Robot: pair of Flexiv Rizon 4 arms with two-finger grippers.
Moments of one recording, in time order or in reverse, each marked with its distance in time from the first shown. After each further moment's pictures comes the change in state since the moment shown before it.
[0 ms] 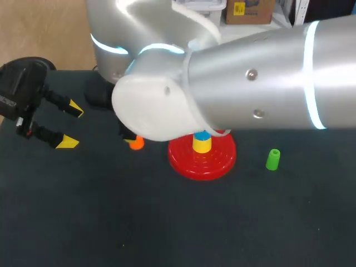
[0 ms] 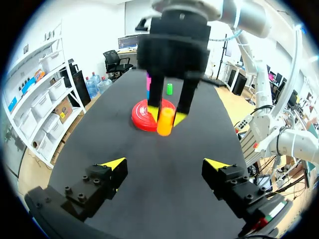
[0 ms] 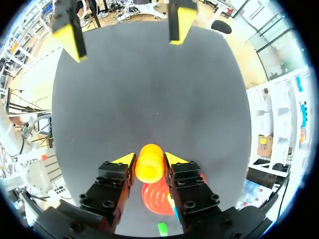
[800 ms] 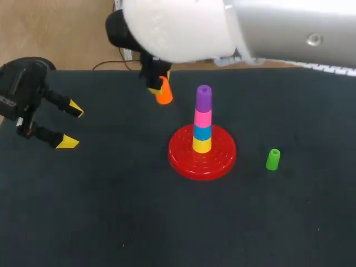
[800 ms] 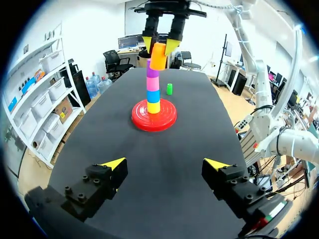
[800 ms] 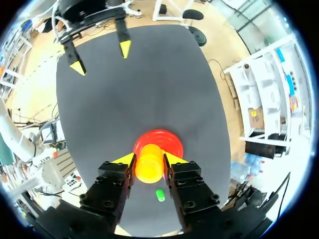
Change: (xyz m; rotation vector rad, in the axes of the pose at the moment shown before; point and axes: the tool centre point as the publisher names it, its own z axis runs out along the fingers) left arm 0.000 0.000 0.000 0.000 0.000 0.000; right arm 0.055 -0.044 -0.109 0.036 0.065 0.206
